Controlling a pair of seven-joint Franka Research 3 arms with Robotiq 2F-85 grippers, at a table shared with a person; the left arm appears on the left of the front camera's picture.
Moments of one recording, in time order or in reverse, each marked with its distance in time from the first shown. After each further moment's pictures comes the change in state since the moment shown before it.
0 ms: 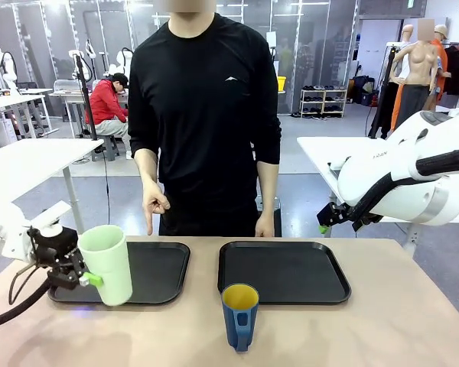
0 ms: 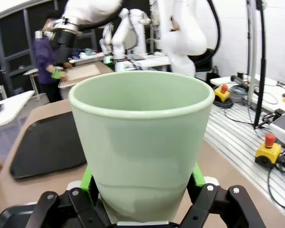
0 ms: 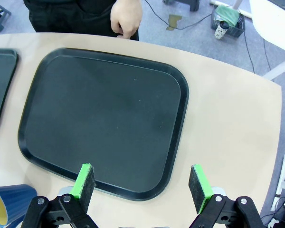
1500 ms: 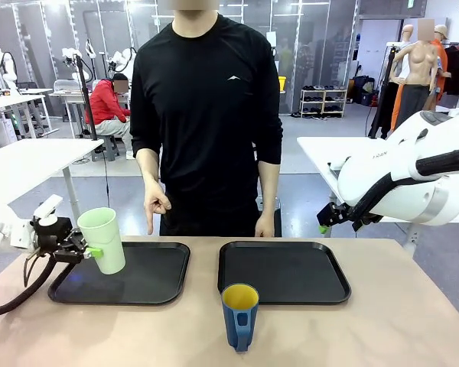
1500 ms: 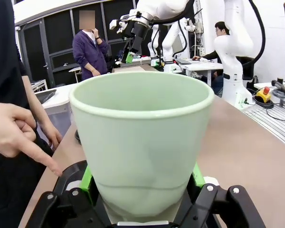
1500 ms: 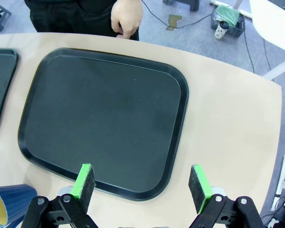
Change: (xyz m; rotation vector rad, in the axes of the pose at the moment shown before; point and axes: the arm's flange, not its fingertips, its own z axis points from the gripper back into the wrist) left arm -0.062 0.072 0.090 0.207 -0.039 0.003; right arm 0.000 0.000 0.000 0.000 0.000 0.000
